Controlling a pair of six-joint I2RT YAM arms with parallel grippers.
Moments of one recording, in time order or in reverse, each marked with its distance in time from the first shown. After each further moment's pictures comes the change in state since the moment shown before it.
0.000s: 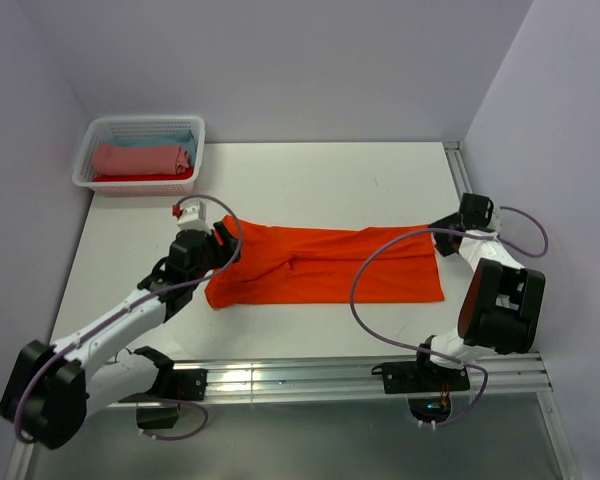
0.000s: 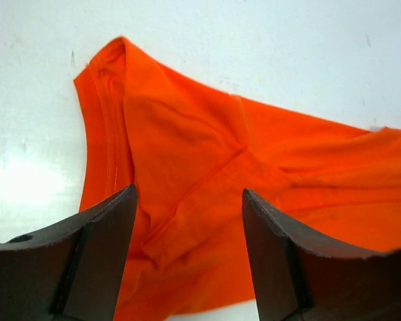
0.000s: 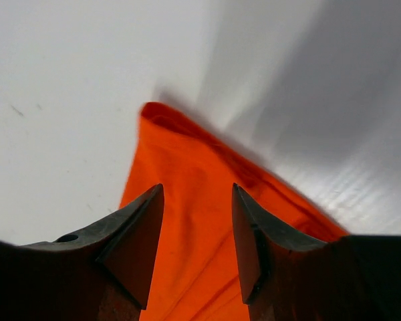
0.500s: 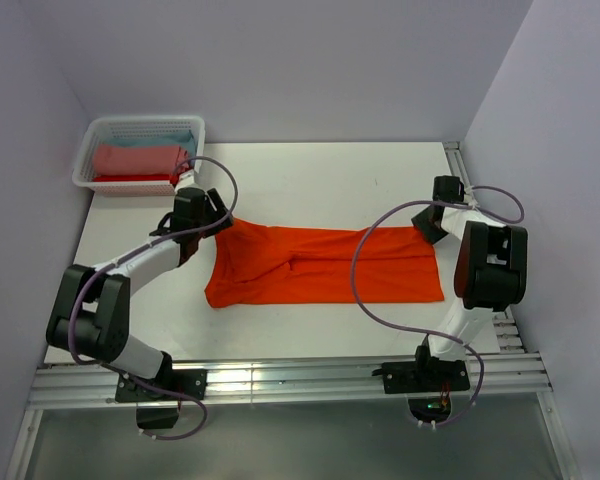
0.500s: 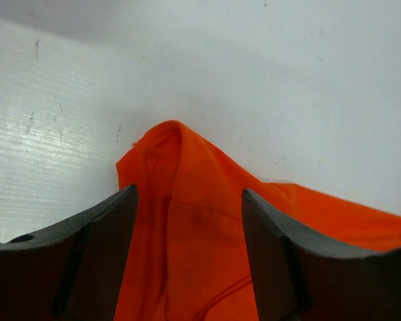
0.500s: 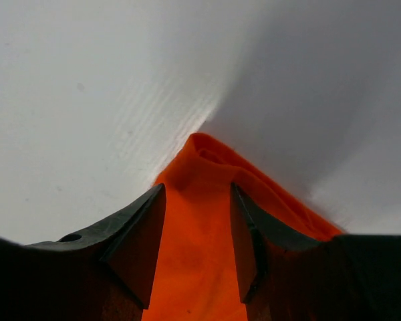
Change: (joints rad) left arm 0.209 0.513 0.366 -0.012 0.073 -0.001; right arm 0.181 0.287 0.273 -0.082 0.178 -0.082
